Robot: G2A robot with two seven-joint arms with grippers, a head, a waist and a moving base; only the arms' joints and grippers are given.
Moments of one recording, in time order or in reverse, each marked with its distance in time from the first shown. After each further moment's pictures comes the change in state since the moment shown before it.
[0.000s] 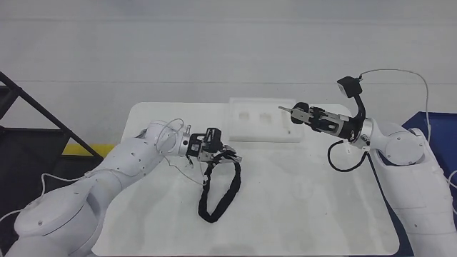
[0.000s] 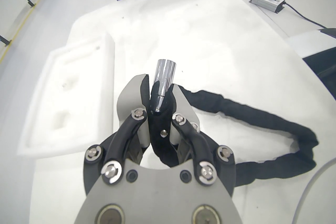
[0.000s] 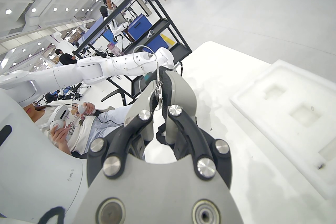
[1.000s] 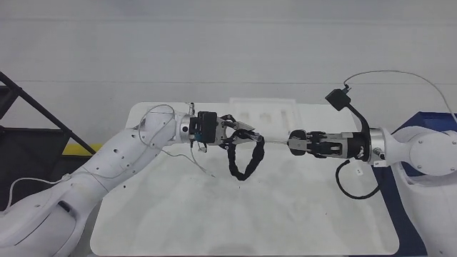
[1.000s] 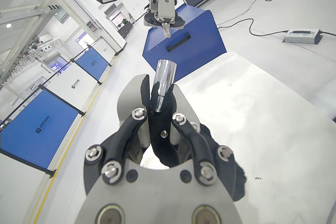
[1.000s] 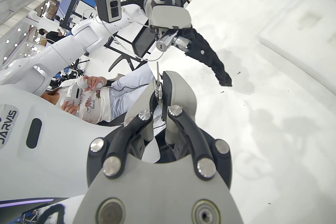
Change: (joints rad) left arm 0.028 0.094 -0.200 -0.377 -0.071 0.184 -0.002; right arm -0.108 0.063 0.114 -0.429 -0.003 0.533 0.296
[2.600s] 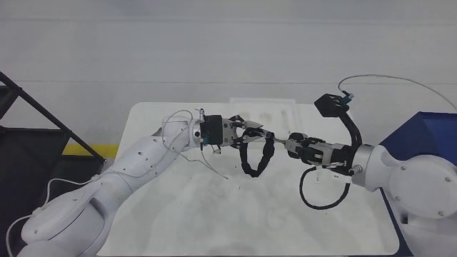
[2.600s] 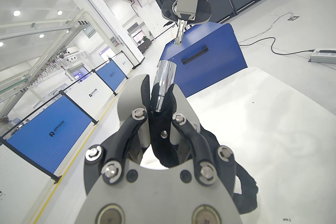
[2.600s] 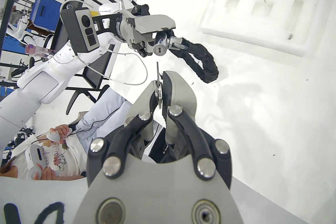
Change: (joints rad) left arm 0.036 -0.158 0.011 0.221 0.012 0.137 0.181; right arm -0.050 0.038 -0.069 -0.418 -0.501 0.631 -0.118
